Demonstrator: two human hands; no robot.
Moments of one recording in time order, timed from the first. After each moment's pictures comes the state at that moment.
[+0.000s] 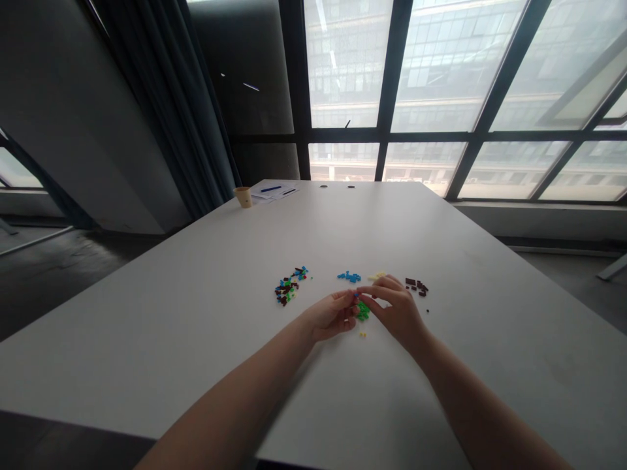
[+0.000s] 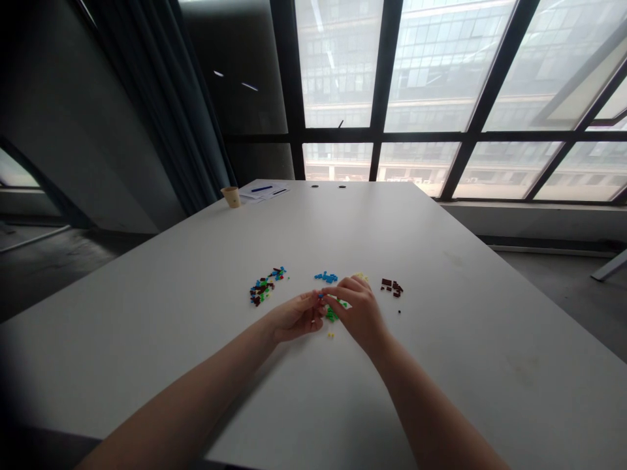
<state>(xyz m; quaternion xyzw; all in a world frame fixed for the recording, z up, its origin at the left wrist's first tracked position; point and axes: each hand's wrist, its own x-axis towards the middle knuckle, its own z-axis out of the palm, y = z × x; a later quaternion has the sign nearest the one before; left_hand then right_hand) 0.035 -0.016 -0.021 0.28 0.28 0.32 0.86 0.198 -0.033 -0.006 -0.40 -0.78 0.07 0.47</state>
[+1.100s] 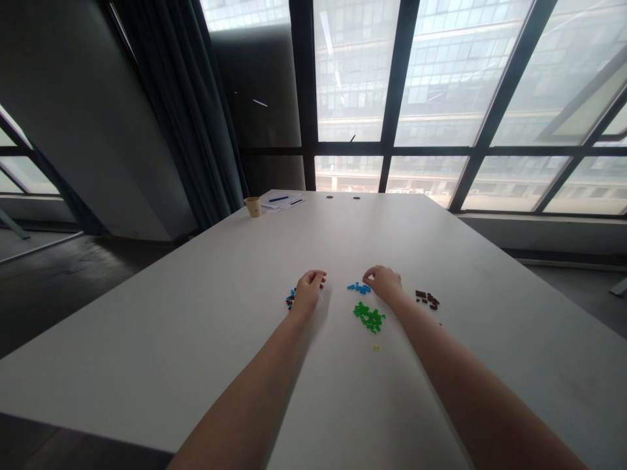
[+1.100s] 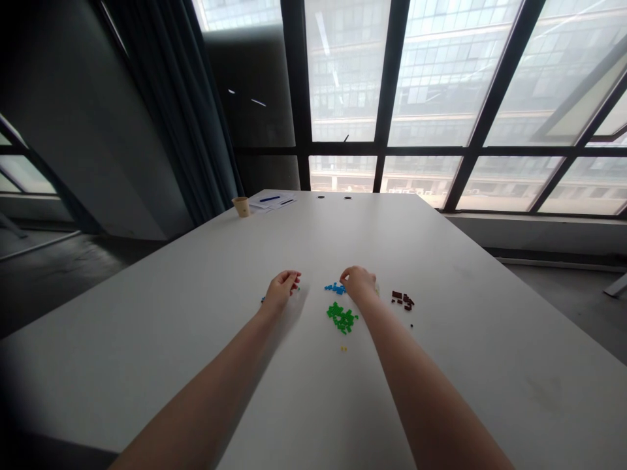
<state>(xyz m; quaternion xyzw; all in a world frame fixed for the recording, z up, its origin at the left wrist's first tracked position) -0.017 0.040 -0.030 0.46 0.53 0.57 0.43 0.175 0.065 -0.012 -0.68 -0.71 0.11 0.16</state>
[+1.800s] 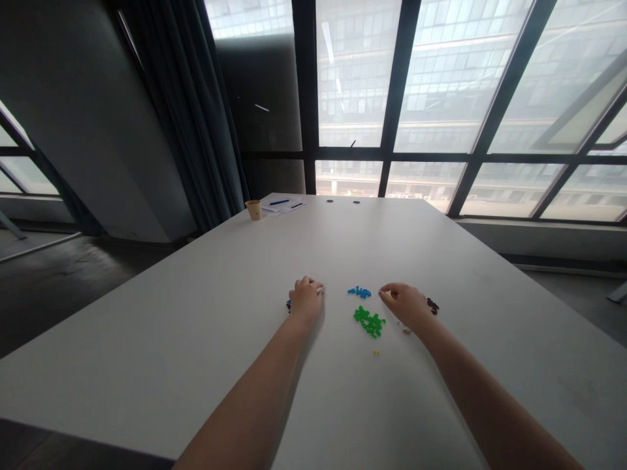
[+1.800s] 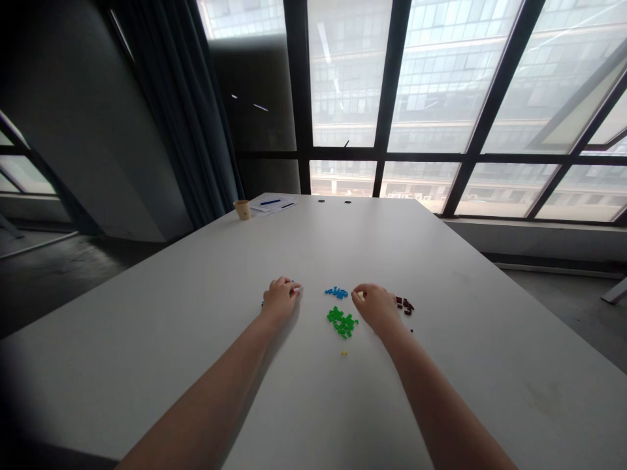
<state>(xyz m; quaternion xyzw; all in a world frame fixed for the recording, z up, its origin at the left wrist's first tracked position) -0.031 0.036 -0.035 0.68 0.67 0.29 0.09 0.202 0.009 0.000 -0.67 -0.70 0.08 0.24</state>
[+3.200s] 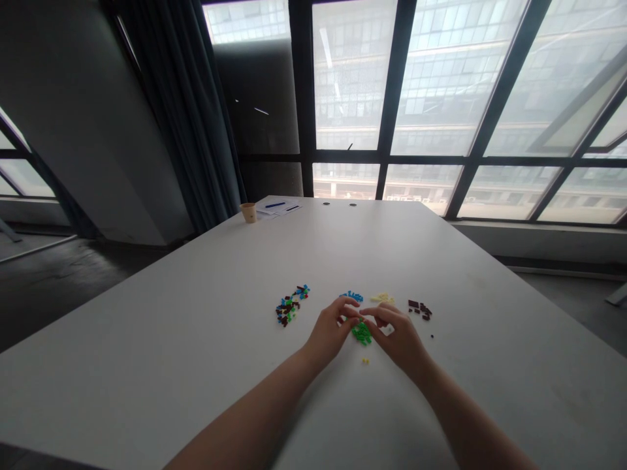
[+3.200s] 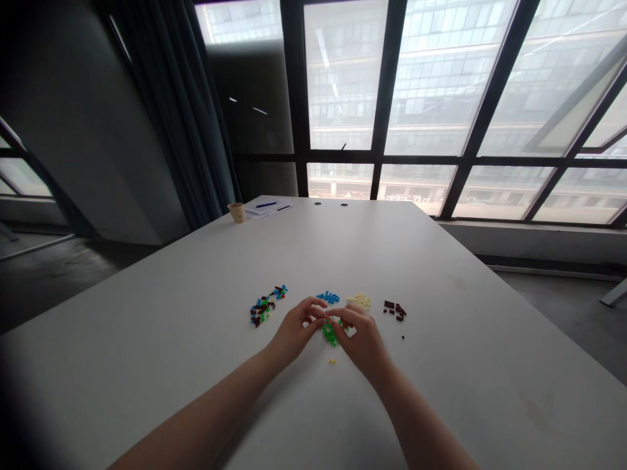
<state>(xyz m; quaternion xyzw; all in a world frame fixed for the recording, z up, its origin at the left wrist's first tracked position) 0.035 -0.022 -0.013 0.67 0.43 0.43 0.43 0.196 -0.032 -0.016 -0.42 -0.76 0.17 0.46</state>
